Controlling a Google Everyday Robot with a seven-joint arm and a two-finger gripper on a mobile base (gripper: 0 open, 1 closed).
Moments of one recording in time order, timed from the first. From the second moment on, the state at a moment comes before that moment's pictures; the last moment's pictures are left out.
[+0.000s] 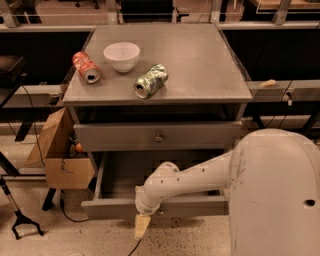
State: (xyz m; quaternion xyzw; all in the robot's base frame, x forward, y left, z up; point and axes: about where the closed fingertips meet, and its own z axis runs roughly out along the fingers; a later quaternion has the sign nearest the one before) arm 0.500 0.086 0.403 -0.71 0.67 0.12 0.16
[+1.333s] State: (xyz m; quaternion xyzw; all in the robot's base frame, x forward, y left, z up) arm 0.478 0.083 0.406 -0.70 0.68 0.14 0.16
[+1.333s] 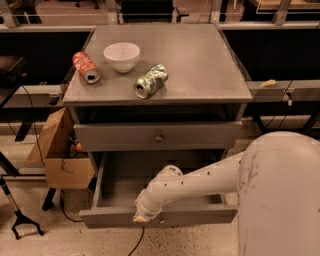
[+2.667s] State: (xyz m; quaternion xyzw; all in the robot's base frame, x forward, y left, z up) arm 0.474 0.088 0.408 -0.72 0.66 0.14 0.15
